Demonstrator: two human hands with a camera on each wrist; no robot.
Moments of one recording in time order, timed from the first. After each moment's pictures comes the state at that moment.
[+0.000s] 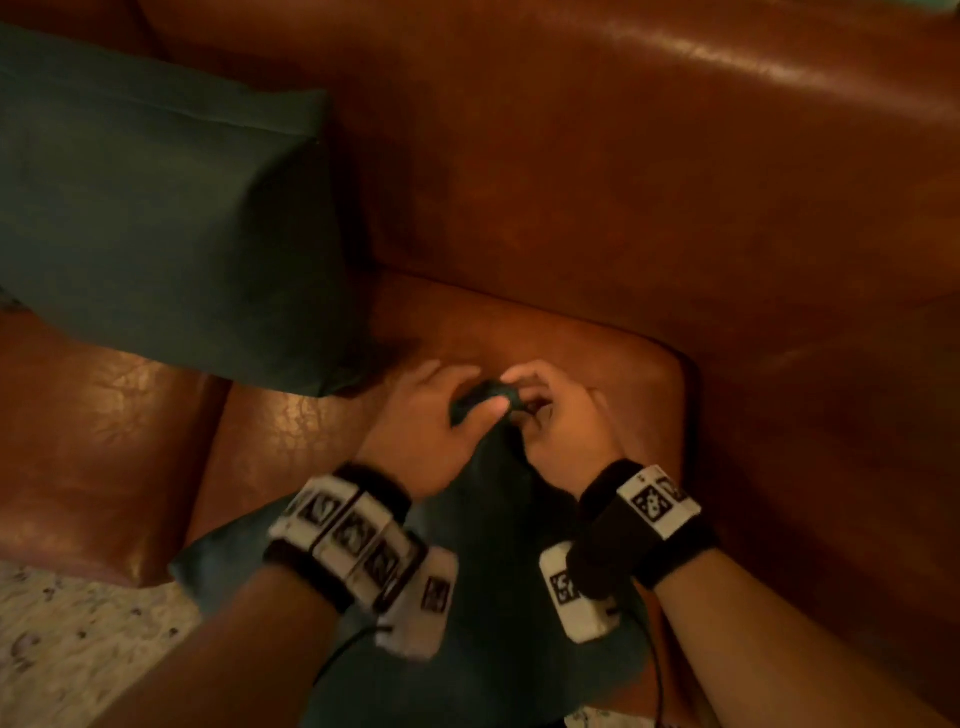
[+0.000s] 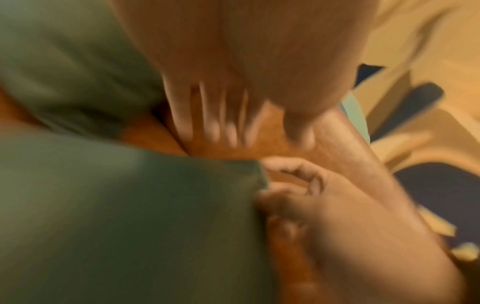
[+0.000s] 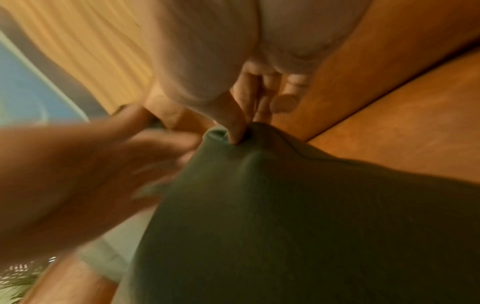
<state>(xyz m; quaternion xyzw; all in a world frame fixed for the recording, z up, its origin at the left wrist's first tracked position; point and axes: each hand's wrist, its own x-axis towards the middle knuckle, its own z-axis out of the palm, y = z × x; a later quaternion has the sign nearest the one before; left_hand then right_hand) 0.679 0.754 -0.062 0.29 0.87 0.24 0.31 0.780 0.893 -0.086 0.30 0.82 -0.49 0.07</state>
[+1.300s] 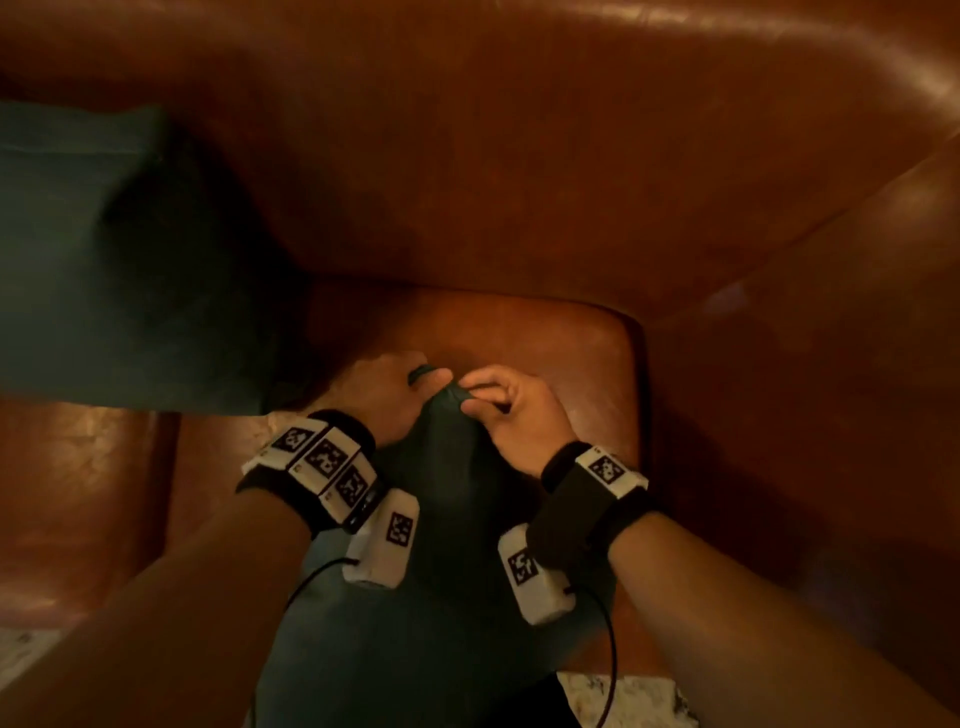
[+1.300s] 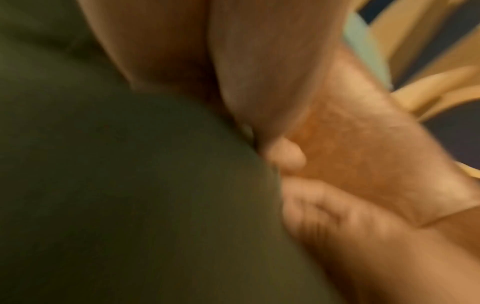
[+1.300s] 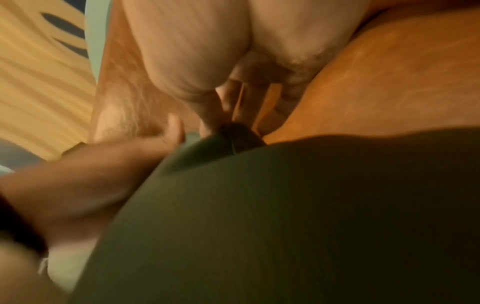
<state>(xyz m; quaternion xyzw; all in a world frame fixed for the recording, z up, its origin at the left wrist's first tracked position) 0.669 0.807 -0.082 0.31 0.86 0.06 0.41 0.810 0.905 -0.107 0.36 0.66 -0.66 0.04</state>
